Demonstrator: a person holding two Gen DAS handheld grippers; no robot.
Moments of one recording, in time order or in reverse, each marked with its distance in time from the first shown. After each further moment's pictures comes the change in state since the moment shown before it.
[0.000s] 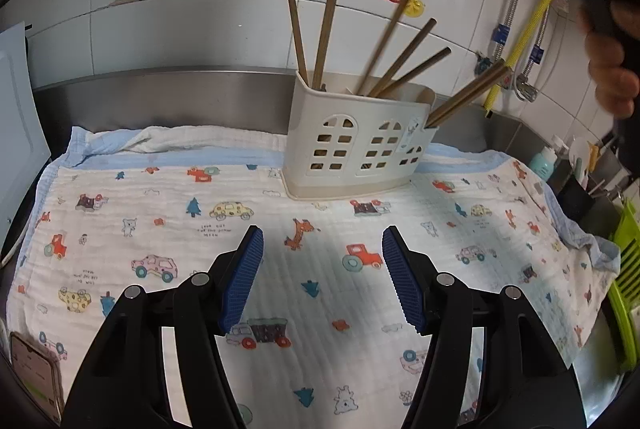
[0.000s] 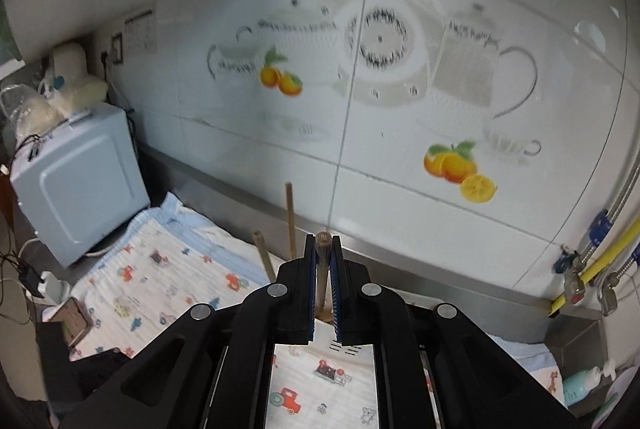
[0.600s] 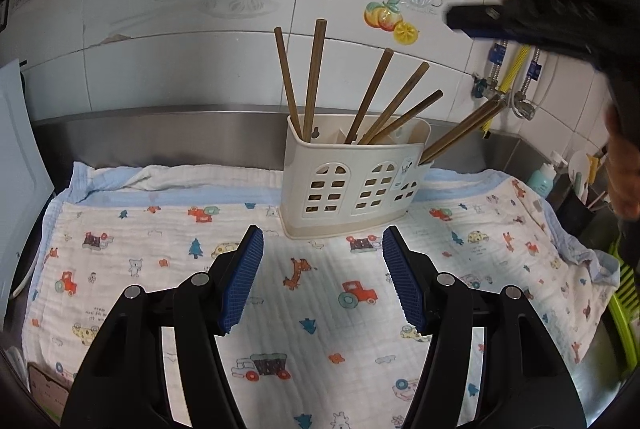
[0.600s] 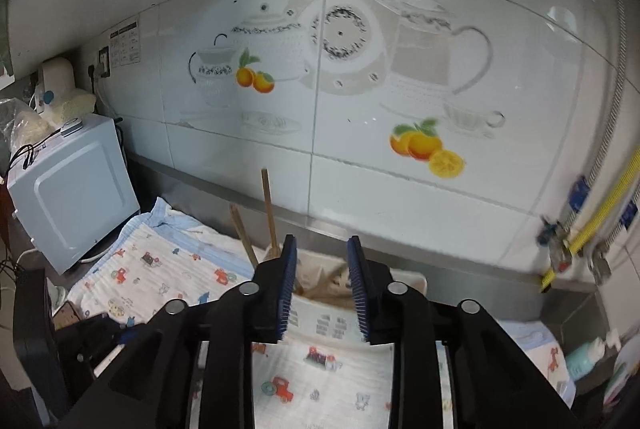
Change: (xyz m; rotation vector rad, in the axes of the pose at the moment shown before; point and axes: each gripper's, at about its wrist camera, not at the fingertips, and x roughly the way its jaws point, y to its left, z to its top) left arm -0.008 -0.011 0.029 0.025 -0.049 0.010; right arm -0.028 -0.018 -0.033 0.070 -0.040 -0.041
